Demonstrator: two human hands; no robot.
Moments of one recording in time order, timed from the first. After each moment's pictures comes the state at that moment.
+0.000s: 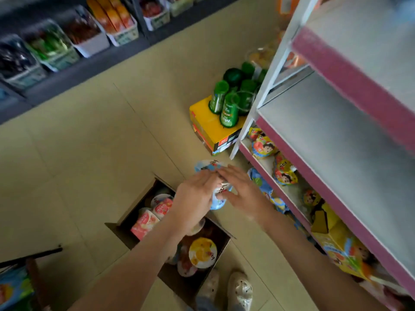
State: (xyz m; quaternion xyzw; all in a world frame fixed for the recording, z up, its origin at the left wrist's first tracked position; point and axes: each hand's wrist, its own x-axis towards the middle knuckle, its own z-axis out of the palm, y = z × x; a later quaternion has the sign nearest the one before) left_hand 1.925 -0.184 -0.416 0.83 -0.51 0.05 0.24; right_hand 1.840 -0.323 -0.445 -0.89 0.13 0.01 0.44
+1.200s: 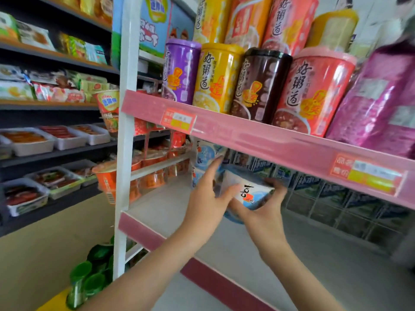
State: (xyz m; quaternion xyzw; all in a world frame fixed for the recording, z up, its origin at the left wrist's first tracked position) left_hand 1.883 -0.520 -0.207 0.51 -0.52 -0.10 0.67; right_hand 1.771 -0.567 -0.210 -0.69 0.29 -0.53 0.40
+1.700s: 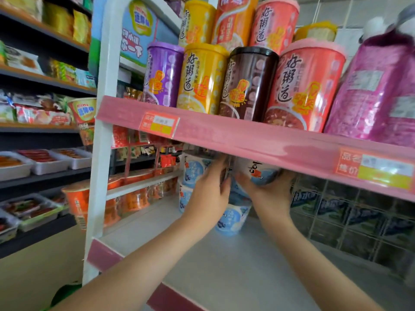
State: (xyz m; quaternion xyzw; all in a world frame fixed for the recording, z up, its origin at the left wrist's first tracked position) left_hand 1.899 -0.594 -0.200 0.49 -0.60 0.08 0.63; right_hand 1.782 -0.628 -0.168 -0.68 0.24 -0.64 0.27
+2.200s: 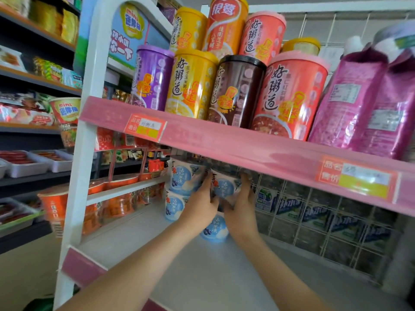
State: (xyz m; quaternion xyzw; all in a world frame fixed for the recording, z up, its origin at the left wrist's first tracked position) left_hand 1.908 -0.647 -0.220 0.57 -0.59 -0.04 0.57; right_hand 1.802 -0.669 -0.213 -0.77 0.37 -0.49 0.18
